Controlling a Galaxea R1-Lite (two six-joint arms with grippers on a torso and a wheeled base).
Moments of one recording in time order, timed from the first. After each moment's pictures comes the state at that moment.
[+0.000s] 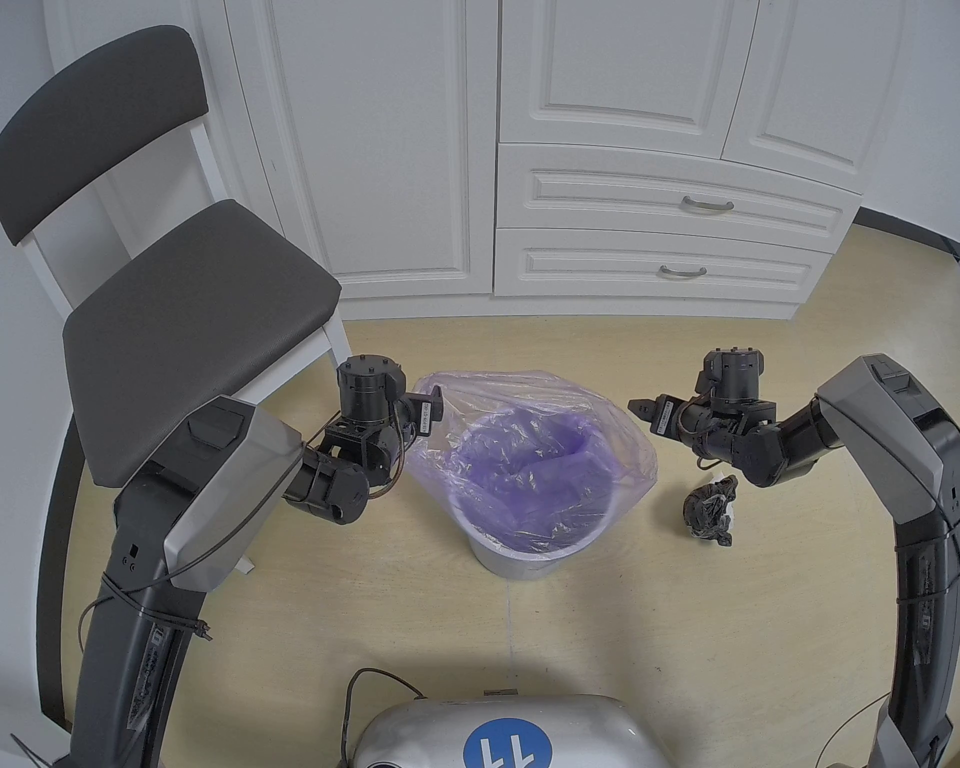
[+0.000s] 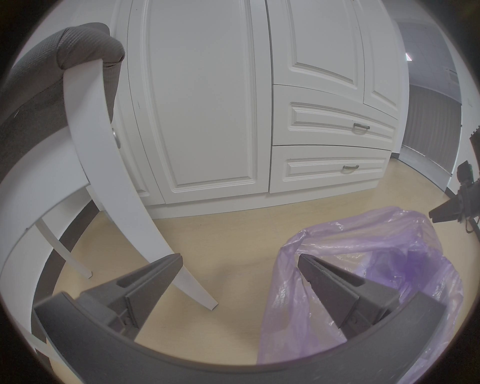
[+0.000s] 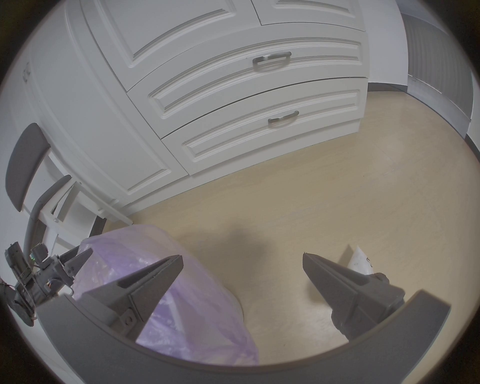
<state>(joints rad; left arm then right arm) -0.39 2.62 -1.70 -0.77 0.30 0.05 0.19 2.41 -1.45 -0.58 -0.02 0.37</state>
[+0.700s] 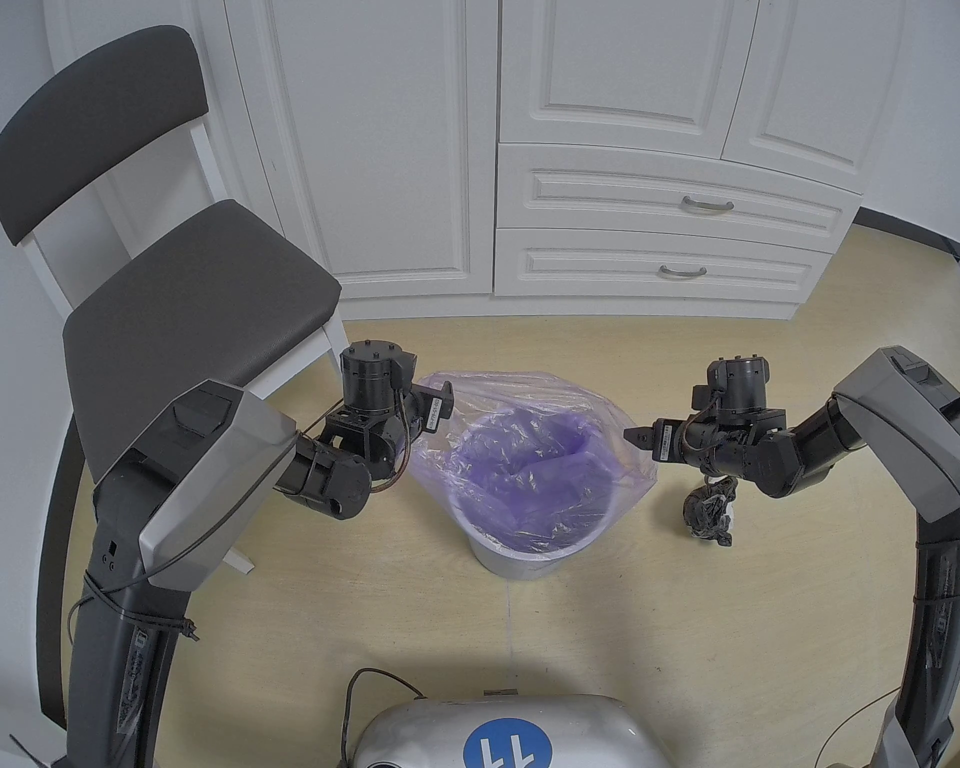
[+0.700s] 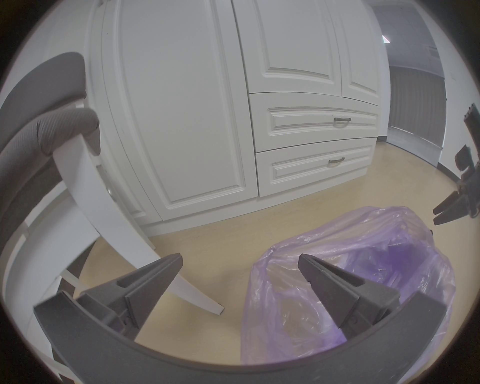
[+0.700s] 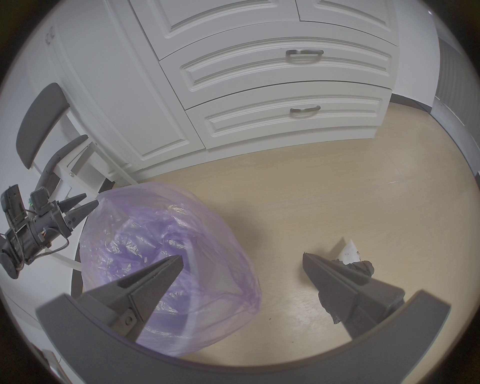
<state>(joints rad) -0.42 2.54 -1.63 -0.76 0.29 0.18 0.22 2.30 -1.28 -0.55 0.01 0.21</state>
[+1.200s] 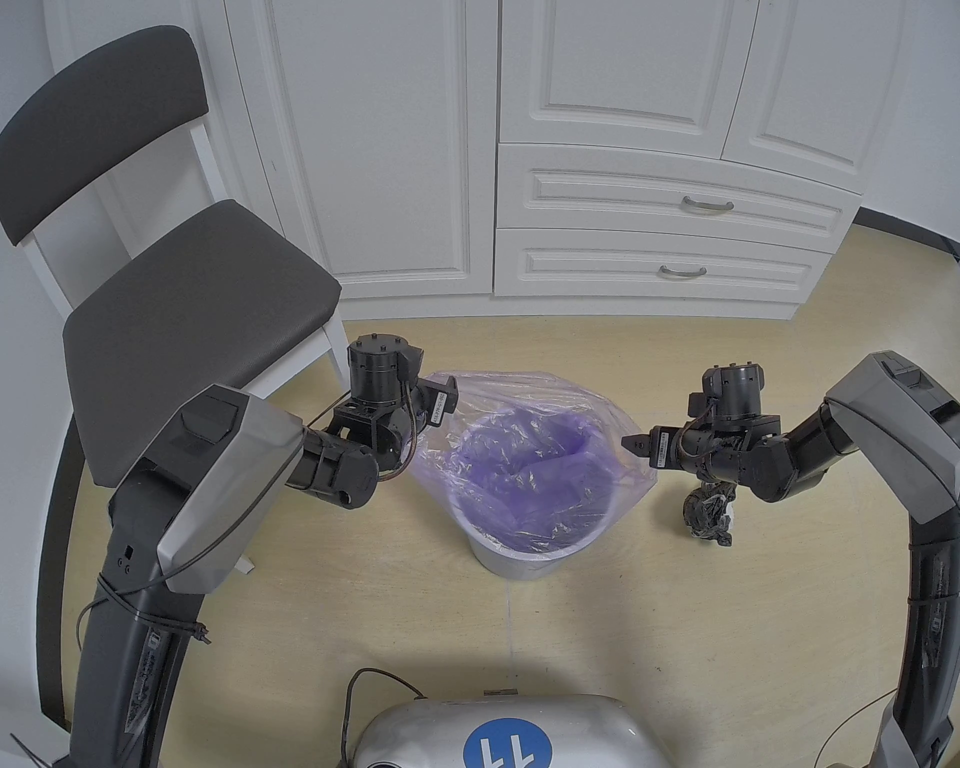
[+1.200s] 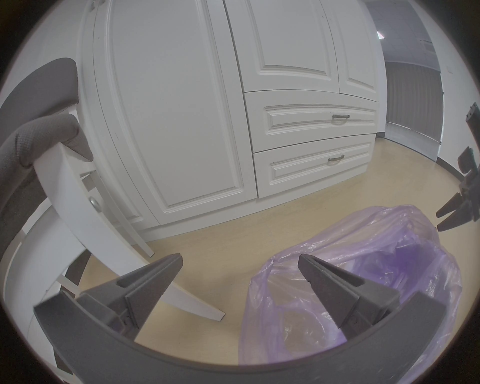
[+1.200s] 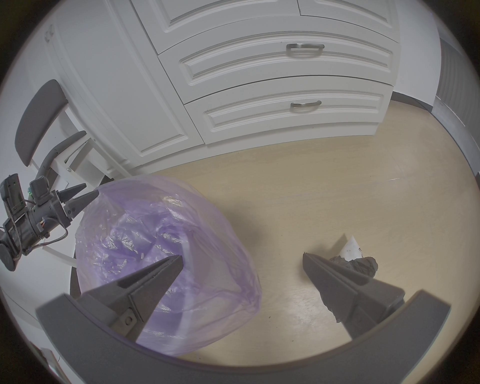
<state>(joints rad) -0.42 2.59 -1.75 -0.69 0.29 0.21 0.22 2.33 -1.30 -0.55 0.01 0.21</state>
